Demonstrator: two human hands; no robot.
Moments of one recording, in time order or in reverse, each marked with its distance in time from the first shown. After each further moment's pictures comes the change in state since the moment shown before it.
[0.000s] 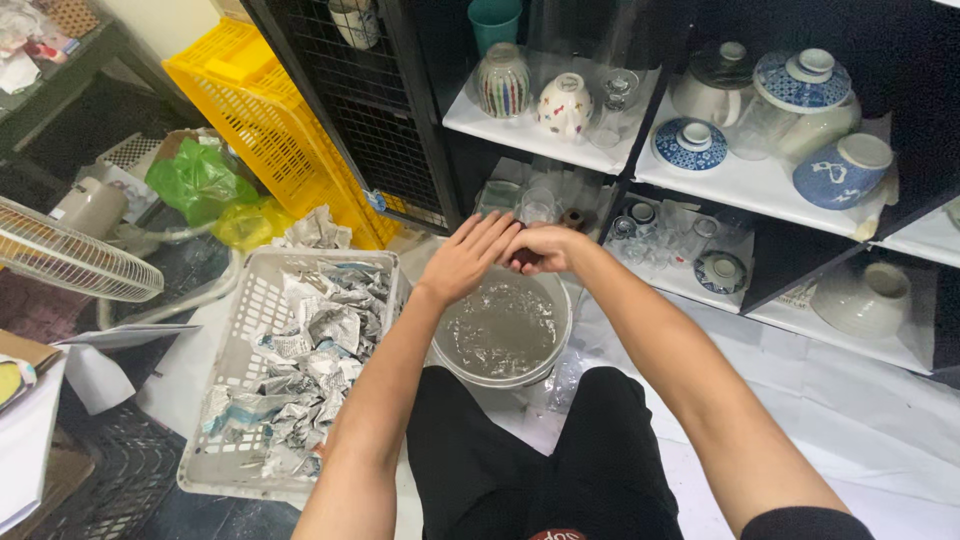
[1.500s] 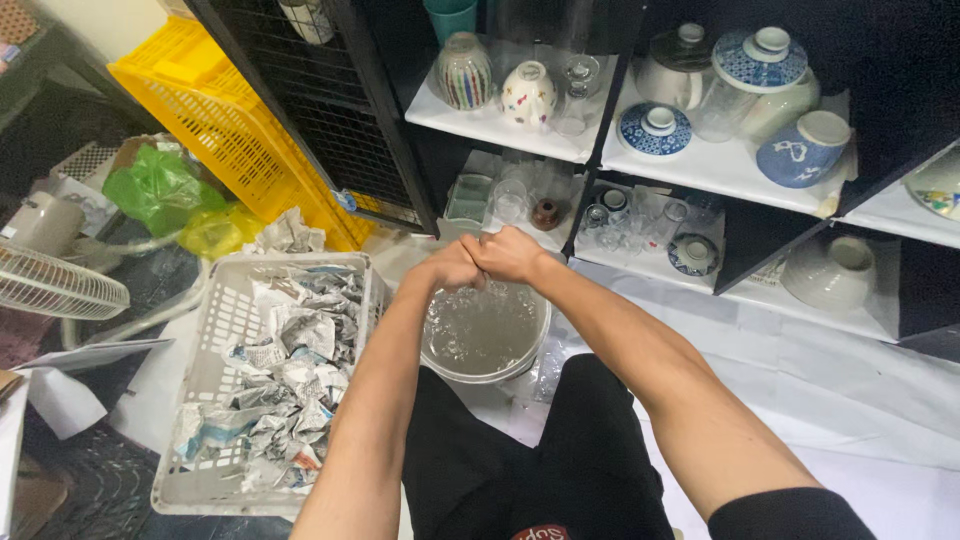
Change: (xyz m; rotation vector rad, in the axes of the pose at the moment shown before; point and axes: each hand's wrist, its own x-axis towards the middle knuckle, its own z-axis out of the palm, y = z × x) left_hand 0.015 0.002 0.070 -0.974 -0.837 -0.957; right_hand 0.009 0.041 0.000 -1.853 0.432 -0.948
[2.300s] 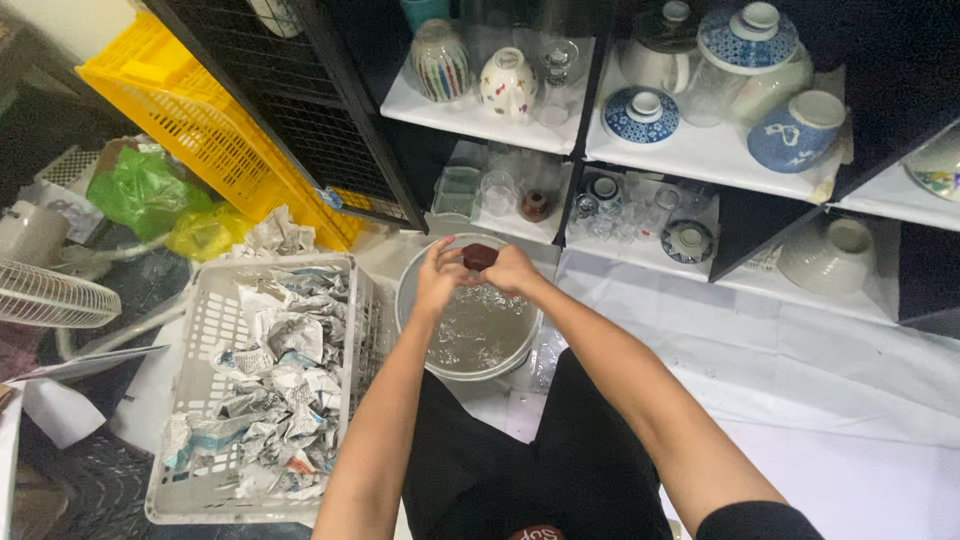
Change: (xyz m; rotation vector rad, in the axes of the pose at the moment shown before) left_hand 0.036 -0.063 0.080 -1.037 0.414 0.291; right_hand -0.032 -0.001 0.087 1.052 -0.128 1.095
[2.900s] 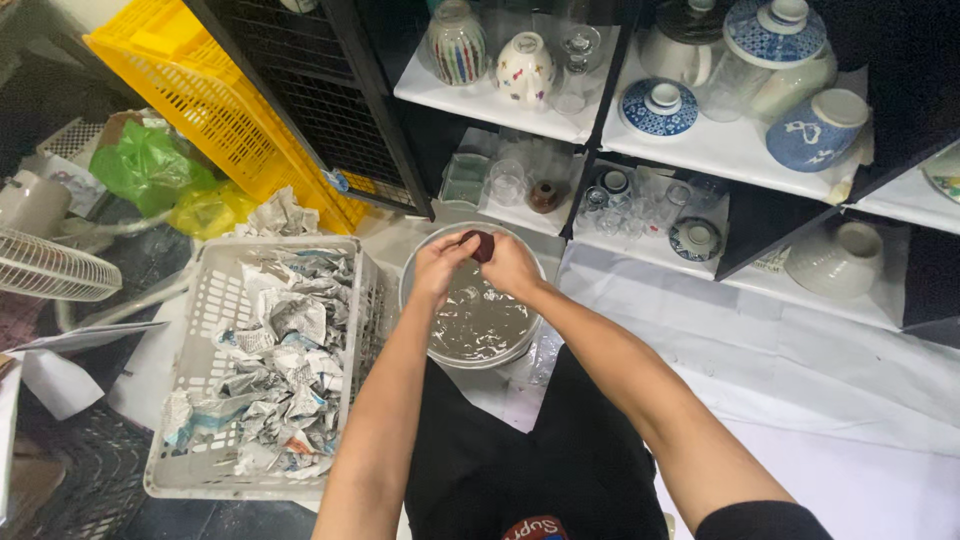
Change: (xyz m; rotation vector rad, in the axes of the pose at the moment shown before) left_hand -0.015 0.031 0.004 -0.050 -0.008 -0.060; right_hand -0.056 -0.044 0.001 -0.129 0.236 -0.373
